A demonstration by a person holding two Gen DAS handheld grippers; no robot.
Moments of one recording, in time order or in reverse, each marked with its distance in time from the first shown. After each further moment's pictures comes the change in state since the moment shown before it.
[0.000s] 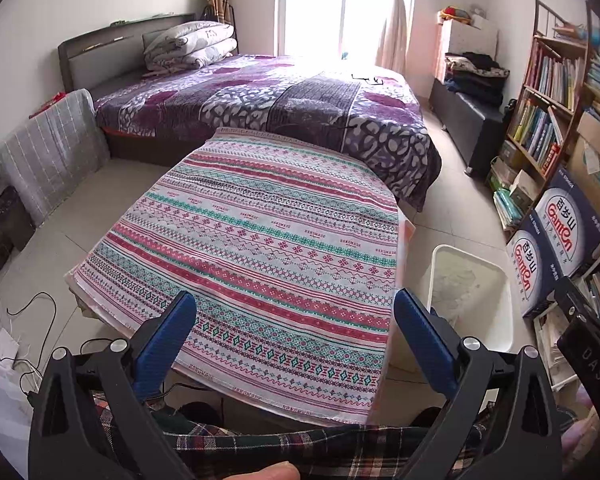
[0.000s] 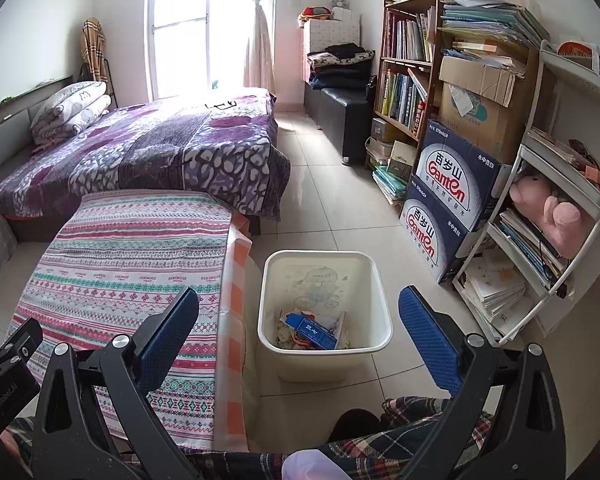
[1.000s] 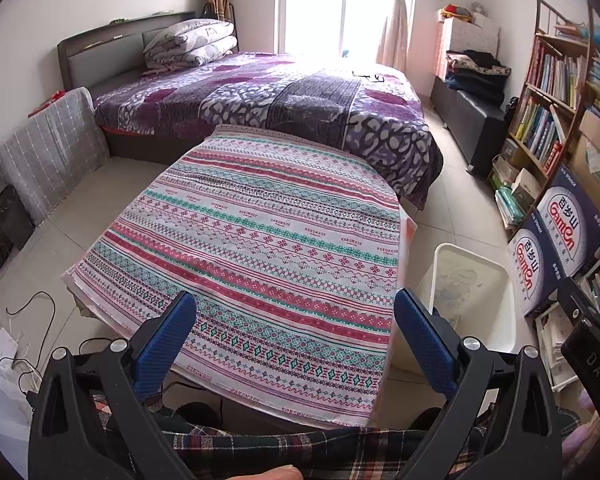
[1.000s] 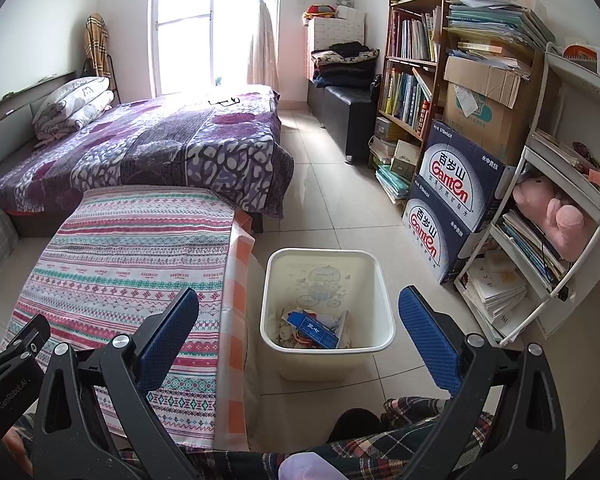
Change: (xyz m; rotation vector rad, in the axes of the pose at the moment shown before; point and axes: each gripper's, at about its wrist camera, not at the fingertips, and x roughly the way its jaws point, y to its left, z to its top) left arm 0.009 0.001 0.000 0.003 0.011 0.005; right arm 0.003 -0.001 0.002 -0.015 0.010 0.009
